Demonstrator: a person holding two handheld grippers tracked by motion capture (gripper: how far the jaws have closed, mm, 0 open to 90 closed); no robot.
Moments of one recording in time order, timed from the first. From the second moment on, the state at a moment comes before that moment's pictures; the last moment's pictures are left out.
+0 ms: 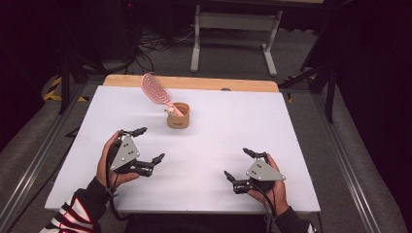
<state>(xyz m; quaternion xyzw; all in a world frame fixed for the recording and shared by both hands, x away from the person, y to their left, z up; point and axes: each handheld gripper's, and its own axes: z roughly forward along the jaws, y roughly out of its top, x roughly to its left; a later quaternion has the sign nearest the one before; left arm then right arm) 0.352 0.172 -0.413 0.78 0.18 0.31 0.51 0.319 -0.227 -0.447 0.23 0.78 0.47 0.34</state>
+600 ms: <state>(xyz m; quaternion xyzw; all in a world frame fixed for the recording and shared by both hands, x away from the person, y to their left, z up) 0.336 0.197 -0.431 0.79 0.20 0.31 0.49 0.320 -0.229 -0.448 0.24 0.78 0.46 0.34</state>
